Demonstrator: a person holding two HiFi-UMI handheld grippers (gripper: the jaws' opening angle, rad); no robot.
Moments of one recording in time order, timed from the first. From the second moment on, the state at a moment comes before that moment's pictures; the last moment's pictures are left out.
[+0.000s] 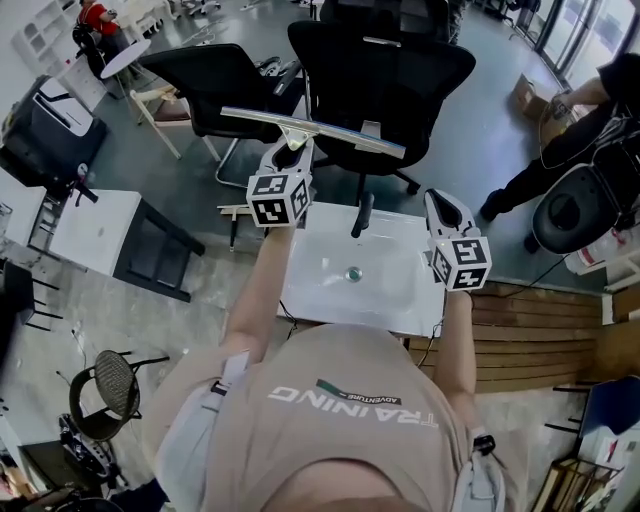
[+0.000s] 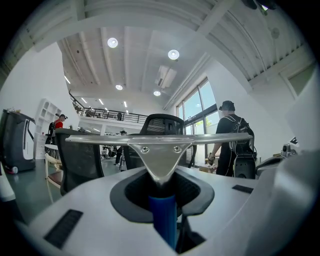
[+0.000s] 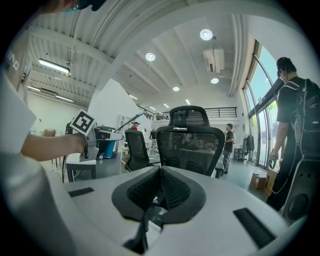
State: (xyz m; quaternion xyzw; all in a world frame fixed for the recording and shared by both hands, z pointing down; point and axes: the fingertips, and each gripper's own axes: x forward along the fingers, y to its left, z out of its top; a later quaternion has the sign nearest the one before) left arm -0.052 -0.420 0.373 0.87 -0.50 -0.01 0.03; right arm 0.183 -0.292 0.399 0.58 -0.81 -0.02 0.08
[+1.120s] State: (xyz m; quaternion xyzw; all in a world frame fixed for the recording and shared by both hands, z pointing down) left arm -0.056 -0.425 0.366 0.87 -0.50 -0.01 0.01; right arm 0.168 -0.309 0.395 0.58 -0.81 -0.02 0.08
